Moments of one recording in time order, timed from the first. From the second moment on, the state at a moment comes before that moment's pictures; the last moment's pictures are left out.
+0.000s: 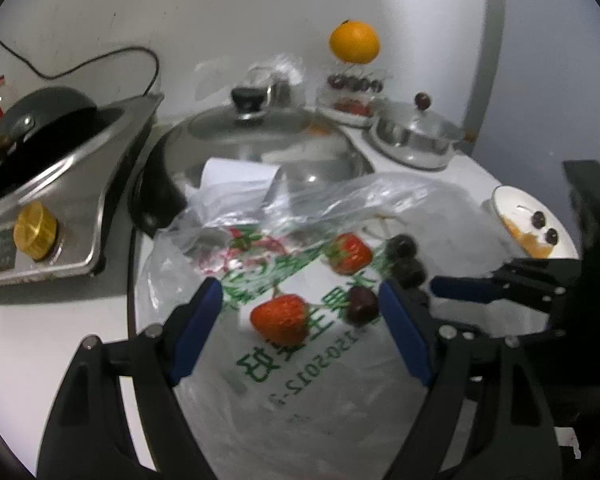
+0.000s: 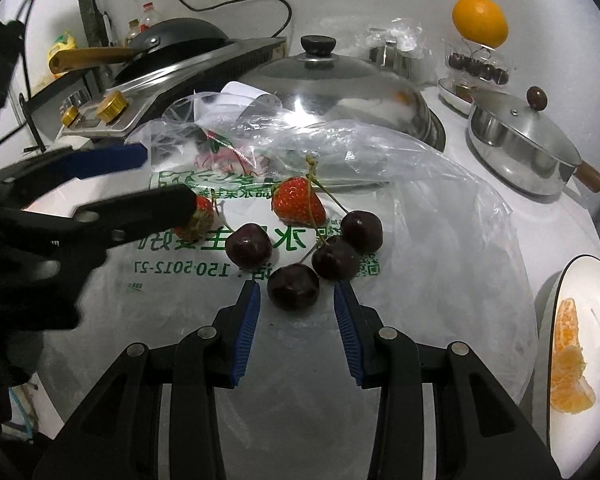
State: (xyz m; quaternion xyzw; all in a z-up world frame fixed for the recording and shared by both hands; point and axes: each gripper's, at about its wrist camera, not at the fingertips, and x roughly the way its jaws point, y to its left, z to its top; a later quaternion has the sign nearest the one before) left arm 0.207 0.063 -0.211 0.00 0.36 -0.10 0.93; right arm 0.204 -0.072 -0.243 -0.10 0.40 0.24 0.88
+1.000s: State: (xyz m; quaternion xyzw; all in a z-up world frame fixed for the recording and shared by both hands) left arm 0.219 0.051 -0.245 0.10 0.40 -0.12 0.90; right arm 0.208 -0.066 -0.252 -0.11 0.41 0.24 0.87
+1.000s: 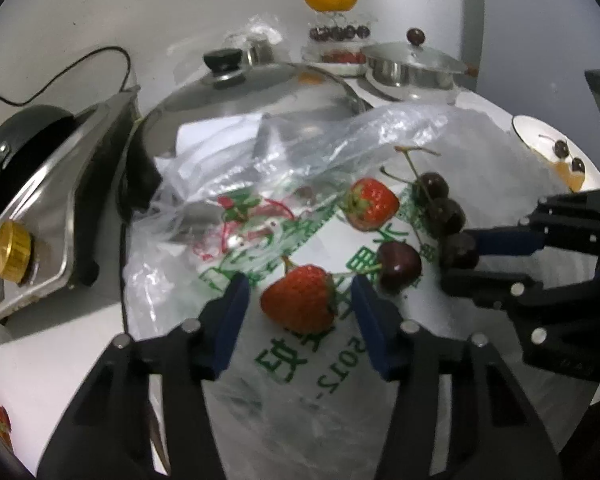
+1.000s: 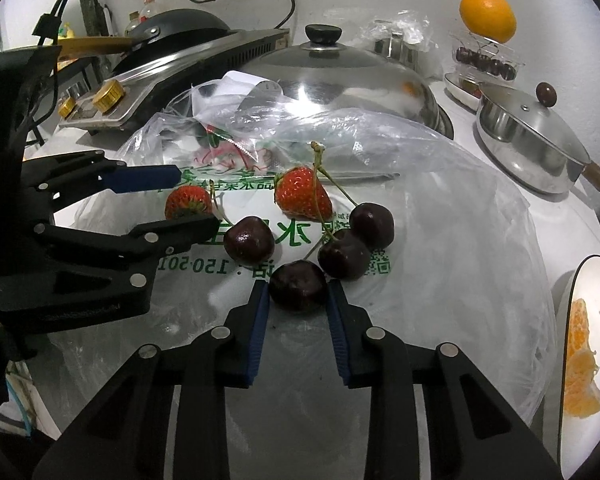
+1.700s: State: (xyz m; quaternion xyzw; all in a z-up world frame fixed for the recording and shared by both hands) left arm 0.214 0.064 -0.239 0.04 0.42 -0.13 0.90; right arm 0.199 -0.073 -0.235 -0.11 0.39 0.24 0.88
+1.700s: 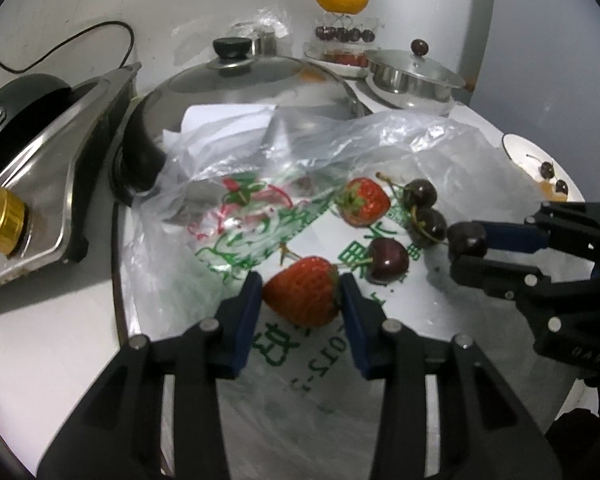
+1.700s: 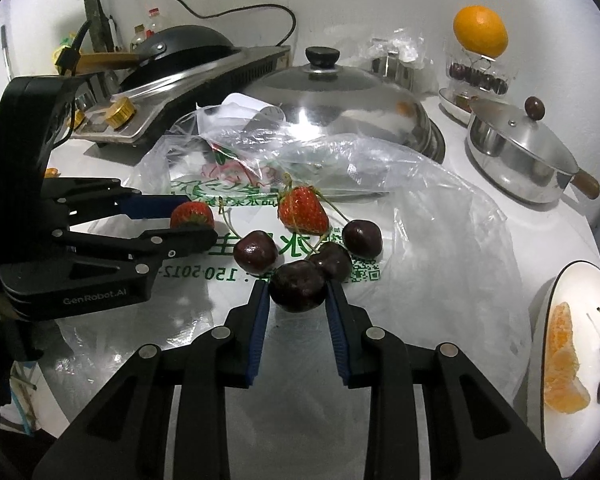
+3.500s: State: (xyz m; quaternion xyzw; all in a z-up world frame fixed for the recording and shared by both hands) left arm 0.128 0.044 -0.179 0.04 0.36 -0.14 0.92; right arm 0.111 -0.081 -0.193 -0.11 0.34 0.27 0.90
